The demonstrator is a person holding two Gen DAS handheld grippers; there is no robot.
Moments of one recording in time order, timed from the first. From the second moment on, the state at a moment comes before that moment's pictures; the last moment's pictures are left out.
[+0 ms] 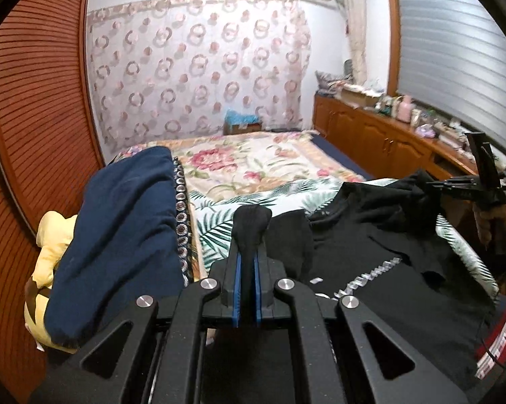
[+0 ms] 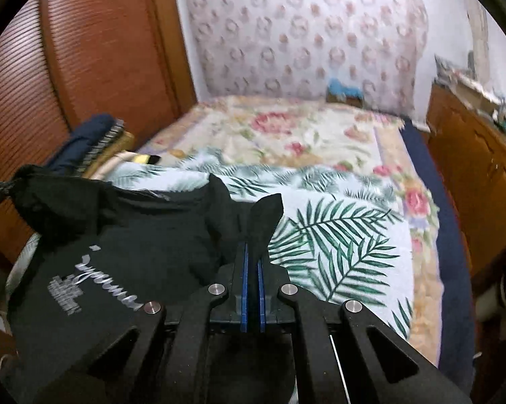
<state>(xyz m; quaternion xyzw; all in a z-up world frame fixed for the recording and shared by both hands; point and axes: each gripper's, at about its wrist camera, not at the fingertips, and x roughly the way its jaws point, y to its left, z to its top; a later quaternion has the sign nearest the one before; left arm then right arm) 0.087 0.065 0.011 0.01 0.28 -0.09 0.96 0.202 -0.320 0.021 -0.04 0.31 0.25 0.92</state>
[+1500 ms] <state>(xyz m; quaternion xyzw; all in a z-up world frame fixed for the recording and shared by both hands) 0.011 0.098 -0.043 0.01 0.35 -0.07 0.93 0.037 -0.364 -0.005 -0.08 0.32 0.21 0.92</state>
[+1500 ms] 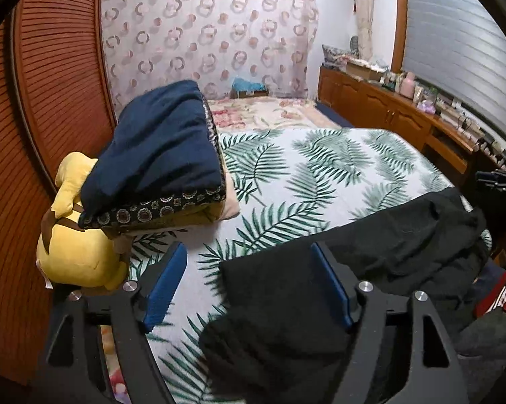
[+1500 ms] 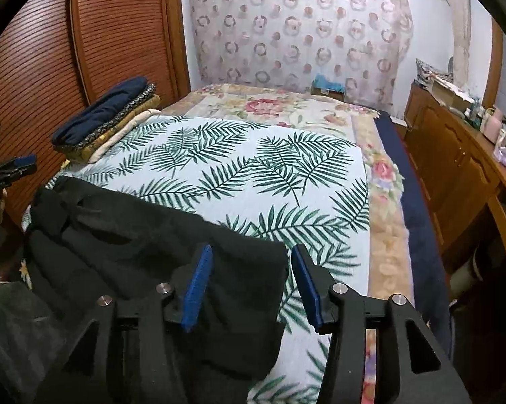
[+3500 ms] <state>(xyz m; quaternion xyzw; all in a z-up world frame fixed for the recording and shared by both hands) -0.066 0.108 0.034 -0.09 0.24 -0.14 0.96 -0.043 -0.396 0.060 -0.02 0.21 0.26 0.94</state>
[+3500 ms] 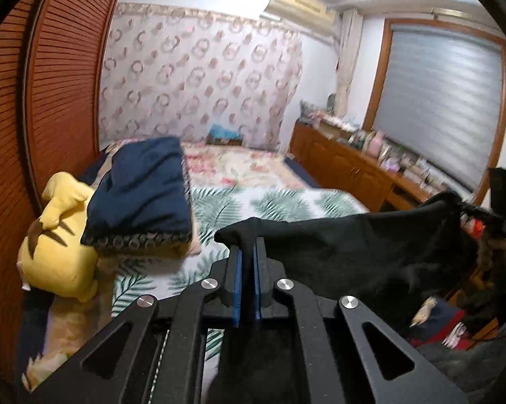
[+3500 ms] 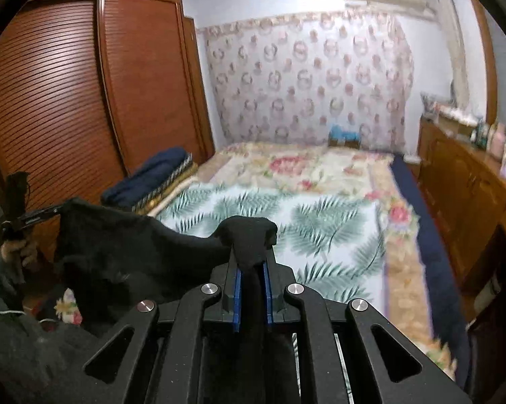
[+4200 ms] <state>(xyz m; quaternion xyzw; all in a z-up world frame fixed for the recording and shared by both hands) -0.091 0.110 0.217 -0.02 0.04 -0.13 0.99 -0.131 -0.425 0.209 -0.05 0.01 0.26 0.97</state>
